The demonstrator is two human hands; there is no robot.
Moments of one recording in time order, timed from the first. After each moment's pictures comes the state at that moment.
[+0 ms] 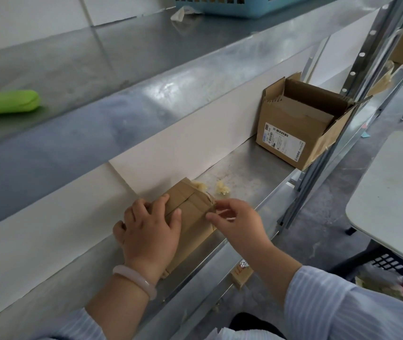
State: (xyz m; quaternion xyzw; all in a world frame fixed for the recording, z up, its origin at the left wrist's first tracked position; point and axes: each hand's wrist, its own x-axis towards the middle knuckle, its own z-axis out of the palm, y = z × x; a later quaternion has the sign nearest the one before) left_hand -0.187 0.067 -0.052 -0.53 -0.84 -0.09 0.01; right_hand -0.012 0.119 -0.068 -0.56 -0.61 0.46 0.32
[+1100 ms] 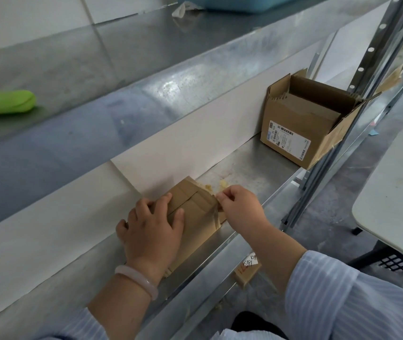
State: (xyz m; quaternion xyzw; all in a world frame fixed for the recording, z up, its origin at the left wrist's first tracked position) left_hand -0.189 0.064 -0.052 -0.54 -0.84 -0.08 0.01; right_hand -0.022 0.151 -0.056 -0.61 -0.63 0.41 0.25
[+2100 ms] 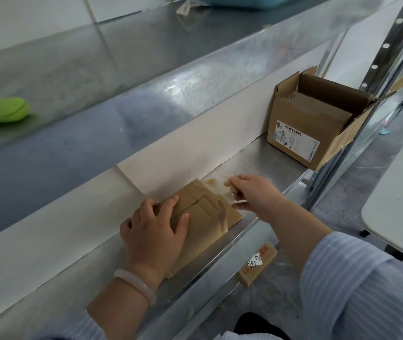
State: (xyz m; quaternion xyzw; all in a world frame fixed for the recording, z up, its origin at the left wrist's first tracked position) left_hand -0.198 0.063 -0.057 -0.58 -0.81 -0.11 0.04; right_hand -0.005 0.196 -0.045 -0.52 -0.47 0.66 0.26
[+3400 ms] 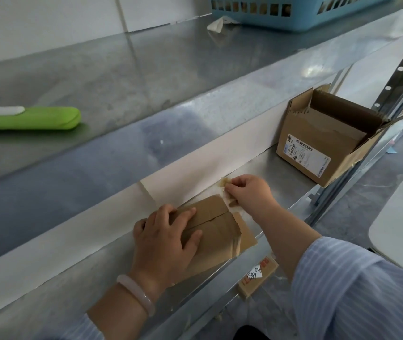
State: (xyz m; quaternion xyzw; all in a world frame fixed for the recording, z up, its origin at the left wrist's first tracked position) left_hand -0.206 0.059 -0.058 -0.65 -0.74 -0.14 0.04; right_hand -0.035 0.209 -0.046 -0.58 -0.58 0.50 0.28
